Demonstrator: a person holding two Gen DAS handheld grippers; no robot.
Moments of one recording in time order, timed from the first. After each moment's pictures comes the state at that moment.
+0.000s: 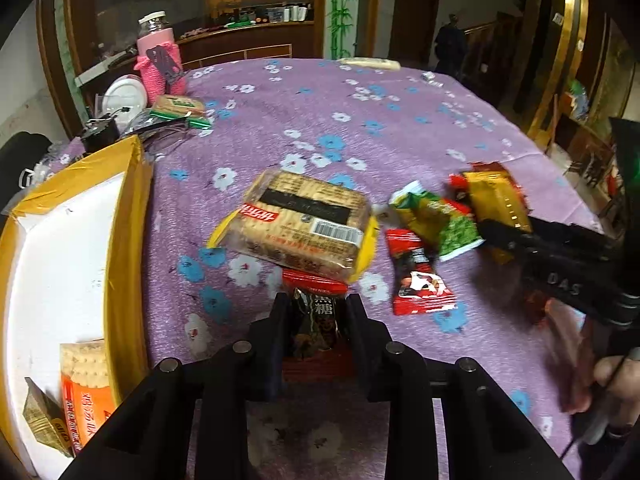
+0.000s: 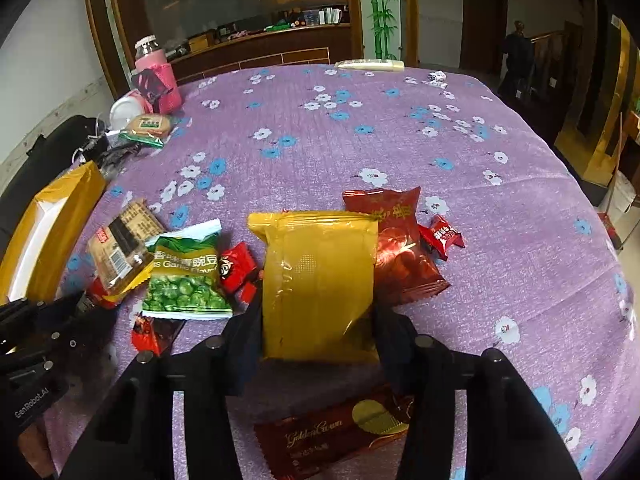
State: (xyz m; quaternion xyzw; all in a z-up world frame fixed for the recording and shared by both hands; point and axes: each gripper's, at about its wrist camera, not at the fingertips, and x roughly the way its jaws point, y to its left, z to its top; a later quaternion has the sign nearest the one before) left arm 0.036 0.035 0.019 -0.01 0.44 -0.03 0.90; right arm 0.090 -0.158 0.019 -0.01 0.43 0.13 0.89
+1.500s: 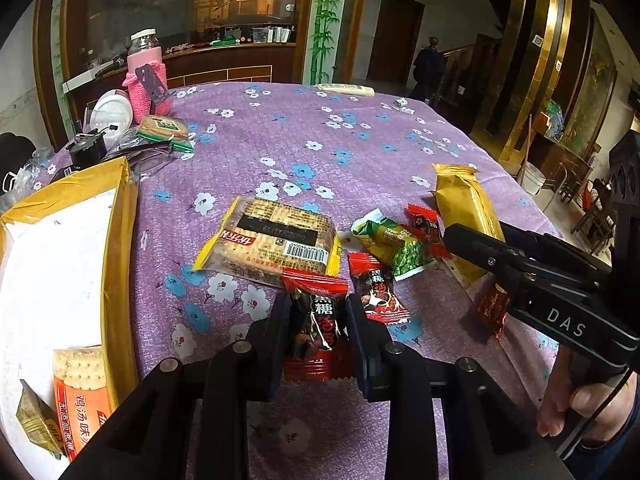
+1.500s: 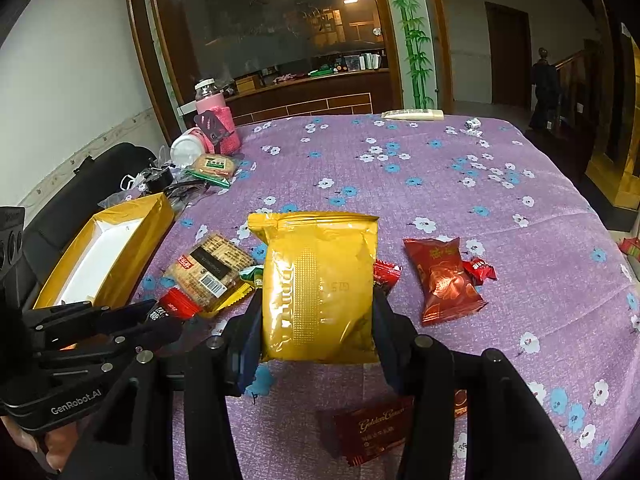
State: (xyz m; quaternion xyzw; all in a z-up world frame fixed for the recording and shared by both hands) left arm 0.025 0.034 0.038 -0.04 0.41 -0.07 0.91; right arm 0.058 -0.145 0.051 0.02 0.35 0.21 0.91
